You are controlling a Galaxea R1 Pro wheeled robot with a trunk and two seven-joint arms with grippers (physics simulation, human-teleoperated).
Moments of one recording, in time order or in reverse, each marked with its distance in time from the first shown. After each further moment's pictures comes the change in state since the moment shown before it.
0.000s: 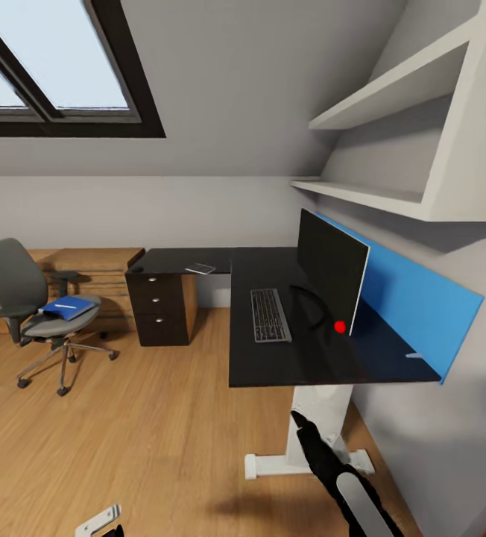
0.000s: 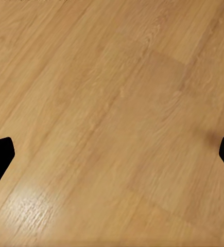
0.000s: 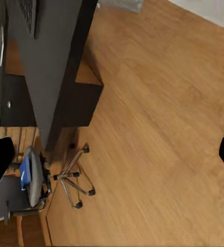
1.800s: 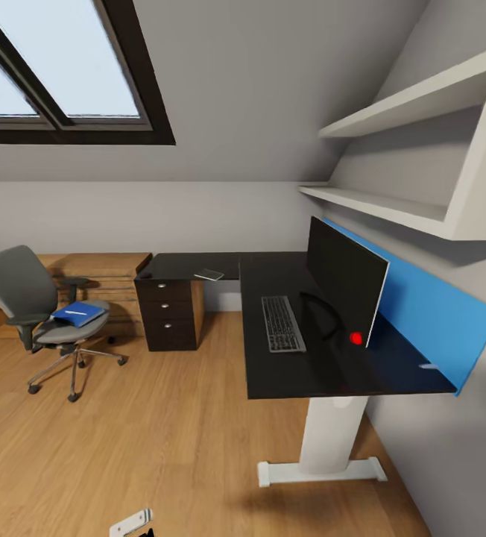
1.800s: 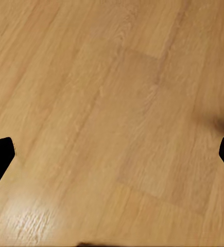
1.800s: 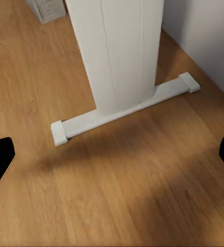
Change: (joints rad) left arm 0.000 -0.082 -0.100 0.006 -0.019 0.002 -0.001; right arm 0.000 0.034 0.081 0.908 0.757 -0.869 0.003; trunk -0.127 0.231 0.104
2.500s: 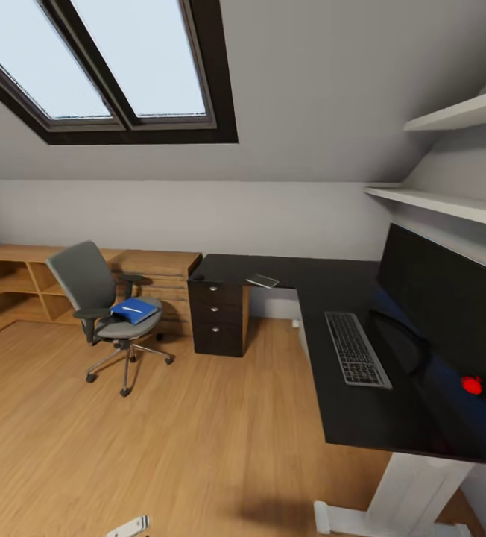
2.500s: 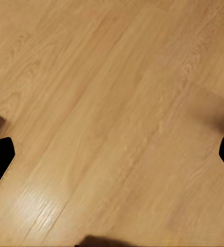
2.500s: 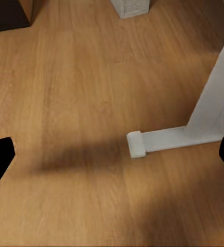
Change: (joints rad) left arm 0.000 0.000 0.000 0.030 0.000 0.001 0.003; right arm 0.000 0.000 0.003 0.006 0.077 0.007 -0.001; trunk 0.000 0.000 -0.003
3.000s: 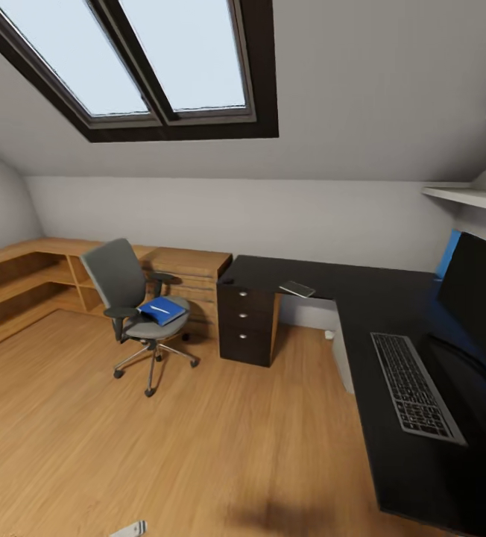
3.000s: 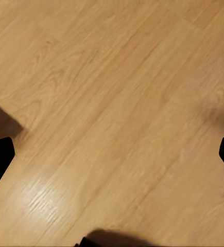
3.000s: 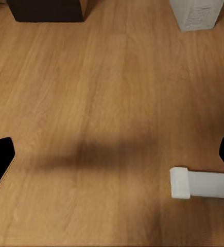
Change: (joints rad) left arm 0.000 0.001 -0.001 0.025 0.000 -0.001 -0.001; right arm 0.000 -0.001 -0.001 0.013 0.102 0.000 -0.001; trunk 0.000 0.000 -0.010
